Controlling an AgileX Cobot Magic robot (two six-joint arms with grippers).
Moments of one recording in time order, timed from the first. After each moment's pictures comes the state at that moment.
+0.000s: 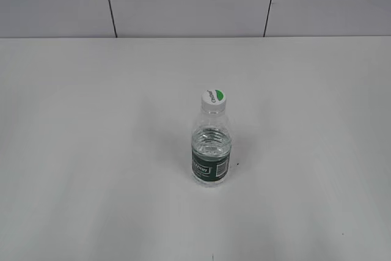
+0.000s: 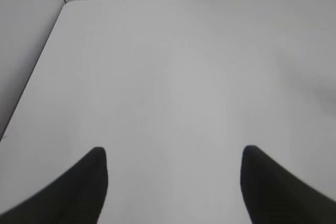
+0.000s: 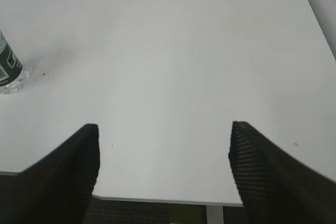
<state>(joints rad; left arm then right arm) 0.01 -0.01 -0.52 0.06 1.07 -0.02 0.06 -0.01 -0.52 0.06 1.10 -0.17</state>
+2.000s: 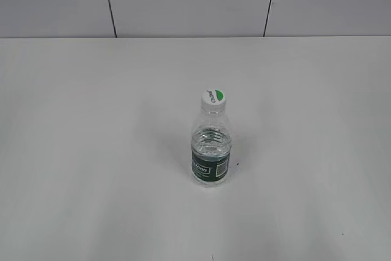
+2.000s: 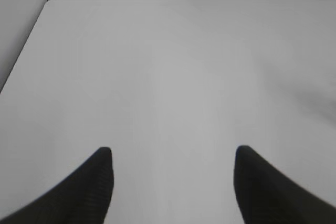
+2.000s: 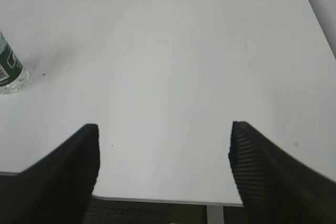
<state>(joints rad) 0.01 -0.01 -0.52 0.01 1.07 -0.02 0.06 -0.01 -0.52 0.06 1.09 -0.17</state>
